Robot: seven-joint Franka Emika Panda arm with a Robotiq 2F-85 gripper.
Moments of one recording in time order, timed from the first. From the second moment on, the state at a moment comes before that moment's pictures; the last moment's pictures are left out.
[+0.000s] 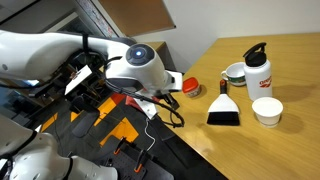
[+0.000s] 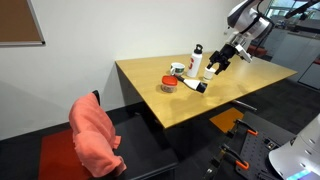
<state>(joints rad) -0.23 0.14 -0.43 -2.30 0.68 2.23 -0.69</state>
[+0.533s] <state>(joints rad) -0.31 0.25 -0.35 -2.22 0.71 2.22 -0.69</state>
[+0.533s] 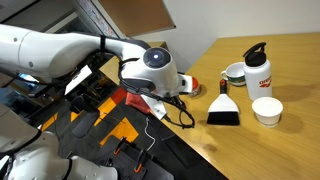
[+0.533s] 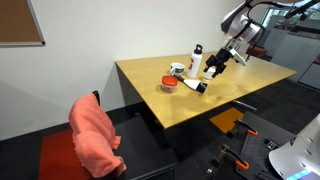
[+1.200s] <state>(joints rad) -0.40 0.44 -0.22 -2.17 1.26 2.24 -1.15</state>
